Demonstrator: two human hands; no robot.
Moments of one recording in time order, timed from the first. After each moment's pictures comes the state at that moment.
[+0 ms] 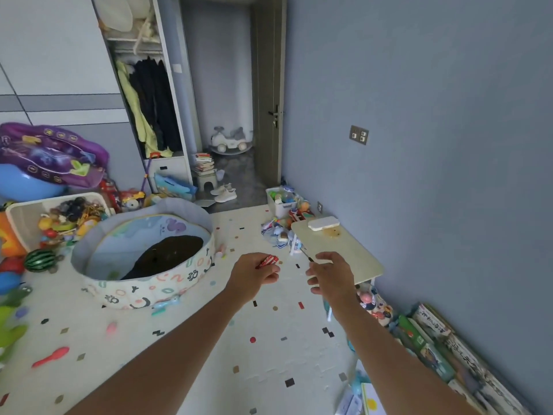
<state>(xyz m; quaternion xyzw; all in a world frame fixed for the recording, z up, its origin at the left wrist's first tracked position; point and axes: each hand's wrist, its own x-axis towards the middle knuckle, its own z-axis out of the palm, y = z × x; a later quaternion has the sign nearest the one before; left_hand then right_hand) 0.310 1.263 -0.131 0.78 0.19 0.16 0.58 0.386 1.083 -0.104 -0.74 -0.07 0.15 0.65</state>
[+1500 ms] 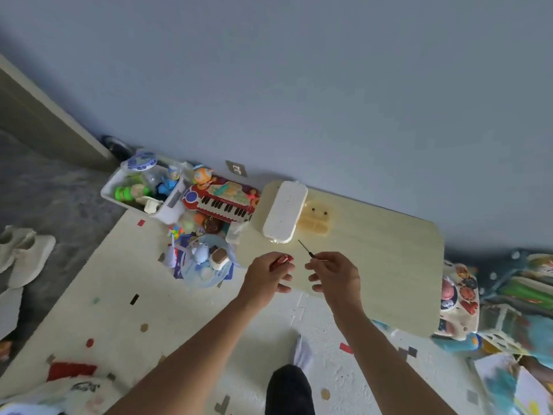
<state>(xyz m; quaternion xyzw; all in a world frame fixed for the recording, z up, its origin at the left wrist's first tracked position) 1.251 1.657 -0.474 0.77 0.04 -0.29 0.57 1.192 1.506 -0.446 -0.64 0.38 0.02 0.67</state>
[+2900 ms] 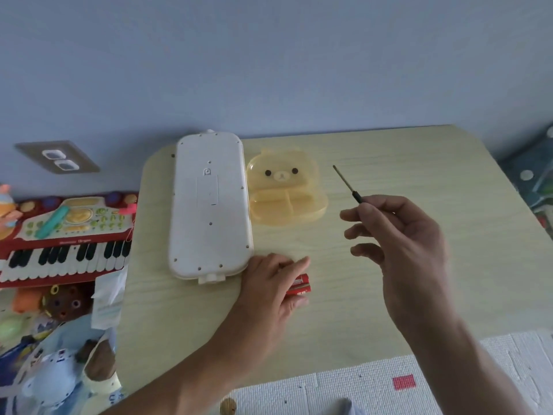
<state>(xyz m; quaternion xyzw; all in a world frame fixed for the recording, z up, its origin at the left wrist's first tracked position) 1.390 1.628 -0.824 0.79 -0.50 -0.16 0.33 1.292 1.474 -0.728 -0.56 0.39 -0.31 0.66</state>
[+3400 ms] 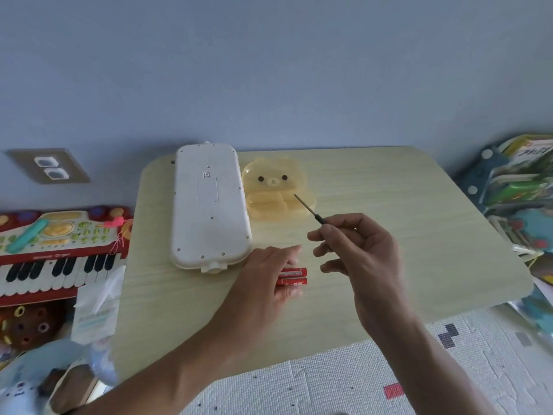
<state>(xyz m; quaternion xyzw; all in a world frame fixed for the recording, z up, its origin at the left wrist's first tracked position) 1.396 1.636 -0.826 0.75 -0.50 -0.18 0.38 1.282 1.525 -0.746 -0.60 0.36 -0.30 0.64</state>
